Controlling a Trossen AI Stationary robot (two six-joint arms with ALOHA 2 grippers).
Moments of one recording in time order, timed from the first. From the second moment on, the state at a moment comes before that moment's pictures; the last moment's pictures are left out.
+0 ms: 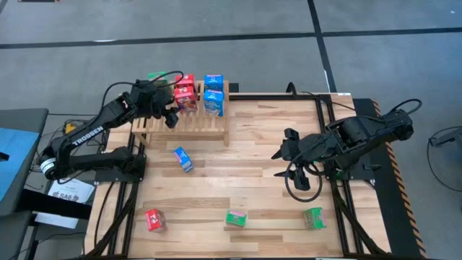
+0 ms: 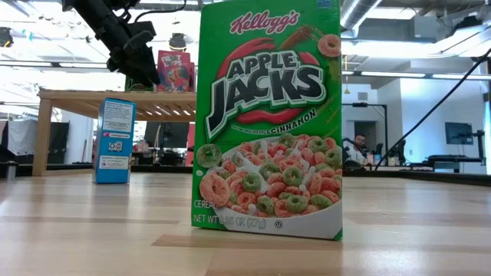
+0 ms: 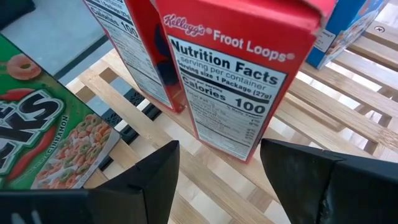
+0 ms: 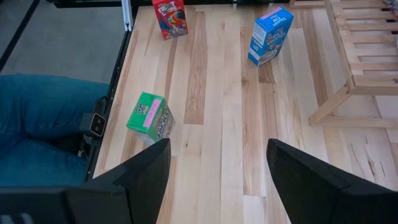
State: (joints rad) left arm 0.73 0.92 0.87 -0.57 -0.08 0.06; right arm 0.36 1.30 1.58 -1.02 0.16 0.26
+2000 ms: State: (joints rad) left arm 0.70 0.68 0.87 -0.52 0.07 -0.05; right arm 0.58 1.30 1.58 -1.22 0.18 0.83
